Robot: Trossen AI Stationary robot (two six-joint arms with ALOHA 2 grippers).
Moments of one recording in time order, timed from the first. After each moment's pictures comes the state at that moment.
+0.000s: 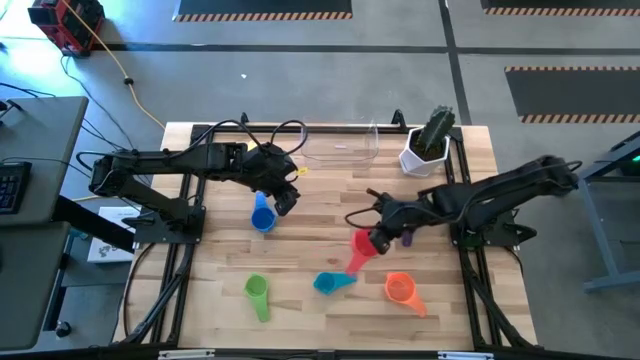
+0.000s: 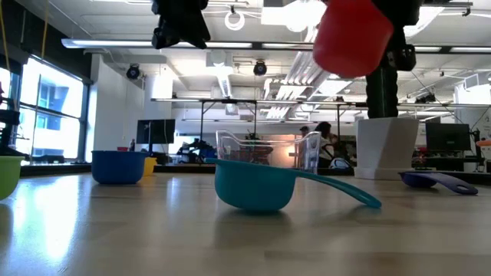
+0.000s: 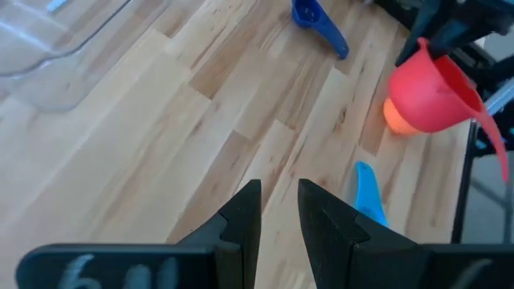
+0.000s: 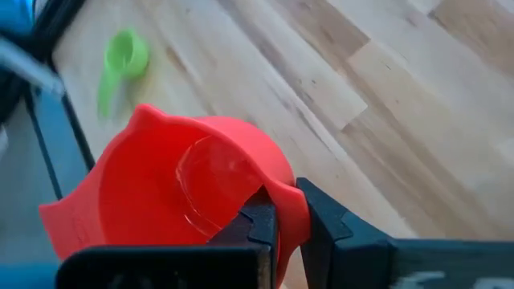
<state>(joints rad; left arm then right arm) 0.09 1.36 1.28 -0.76 0.02 -0.52 0.23 1.26 0.97 -0.60 0.06 0.94</state>
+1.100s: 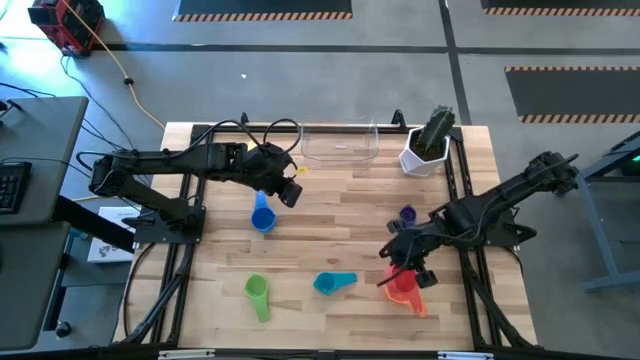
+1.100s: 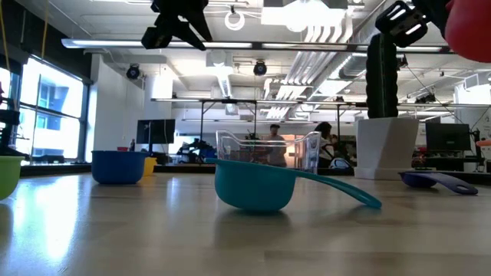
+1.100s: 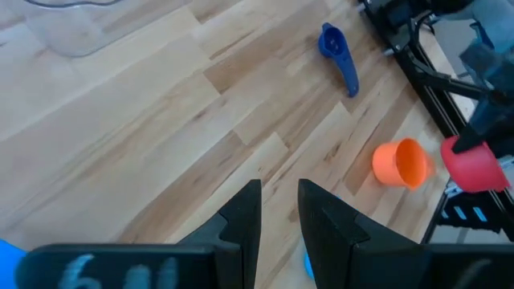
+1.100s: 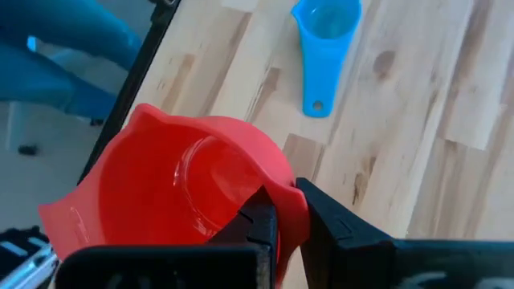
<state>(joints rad) 0.09 1.36 1.28 -0.76 -0.03 -0.82 0.45 1.24 0.97 -0.71 -0.11 0.13</state>
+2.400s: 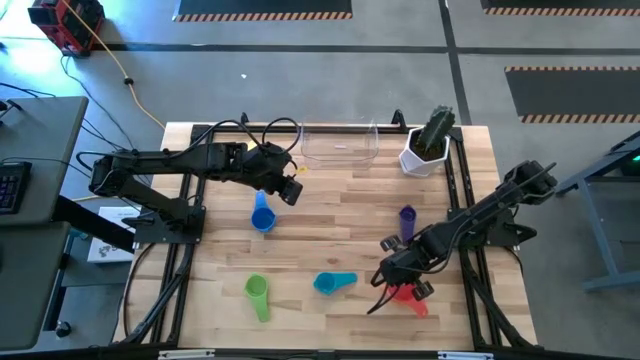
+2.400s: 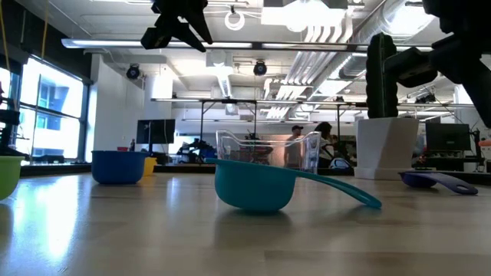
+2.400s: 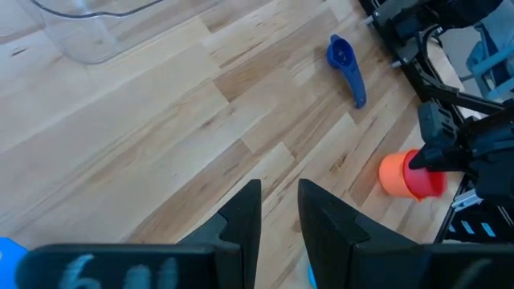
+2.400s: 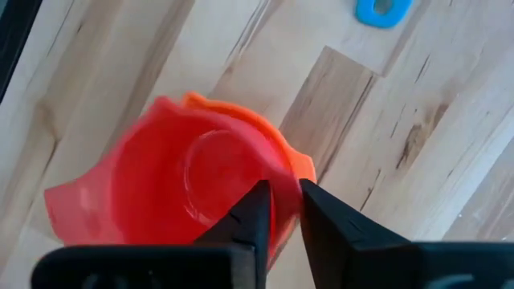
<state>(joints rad) 0.09 1.36 1.28 -0.76 -0.06 -0.84 0.52 1.50 0.97 -0.76 -0.09 0.03</state>
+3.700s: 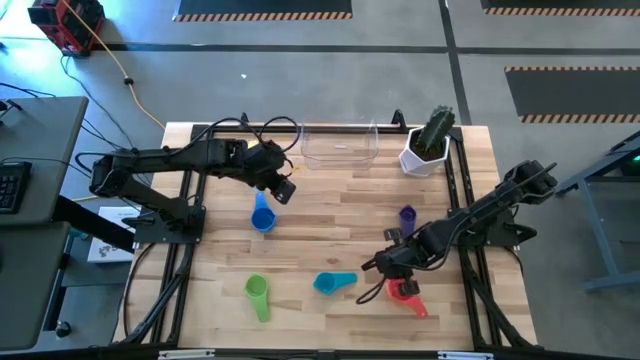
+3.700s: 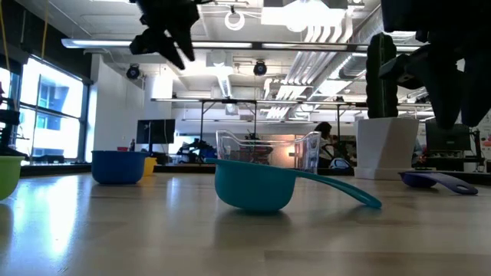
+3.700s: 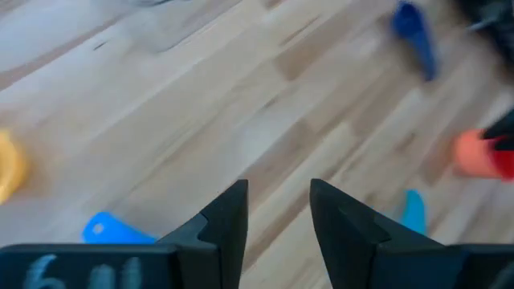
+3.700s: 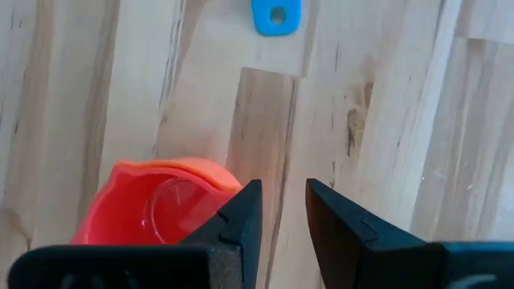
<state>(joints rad) 0.15 1.36 1.28 -0.93 -0.10 -0.73 0.49 1.50 0.97 -0.73 0.03 0.32</state>
